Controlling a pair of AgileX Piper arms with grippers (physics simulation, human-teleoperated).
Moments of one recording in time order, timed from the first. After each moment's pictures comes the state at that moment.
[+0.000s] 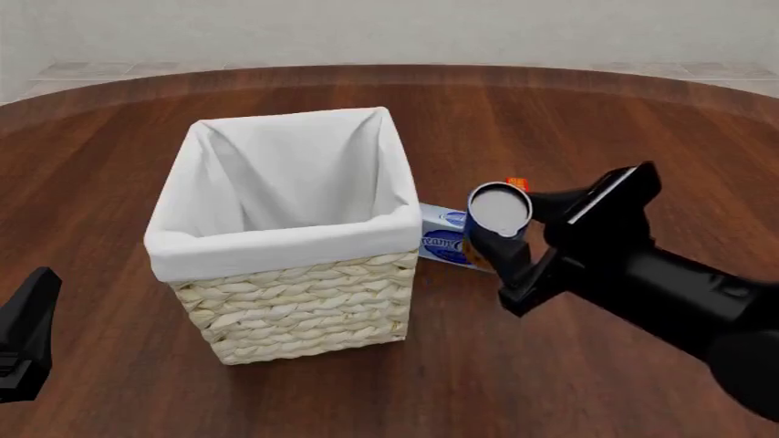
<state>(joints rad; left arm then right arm) 0.00 0.00 0.00 0.00 0.00 0.60 1.14 -0.39 -0.39 -0.20</state>
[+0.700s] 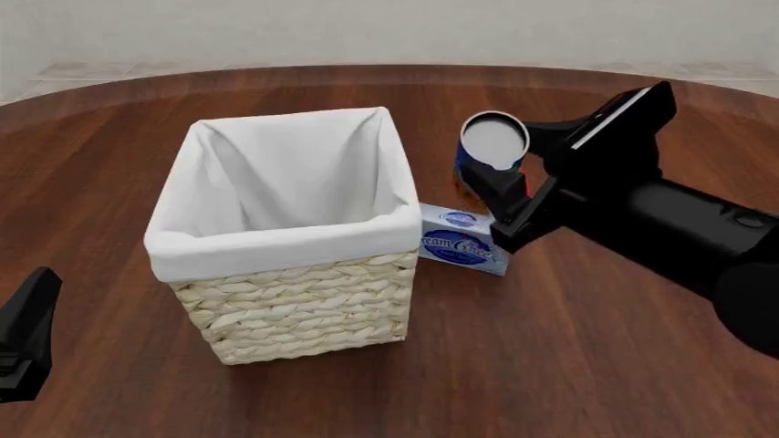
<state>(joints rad) 0.00 0.00 0.00 0.00 0.00 0.60 1.13 -0.56 -0.32 -0.25</state>
